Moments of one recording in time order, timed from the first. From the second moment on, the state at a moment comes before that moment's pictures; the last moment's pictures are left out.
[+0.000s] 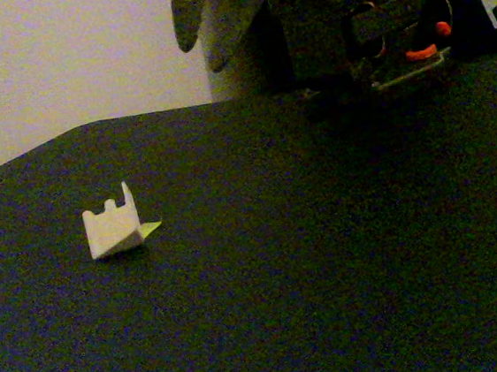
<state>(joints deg) -1.6 185.2 162.2 68.7 -3.4</state>
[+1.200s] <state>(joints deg) -1.6 187.5 168.9 71.1 -2.0</state>
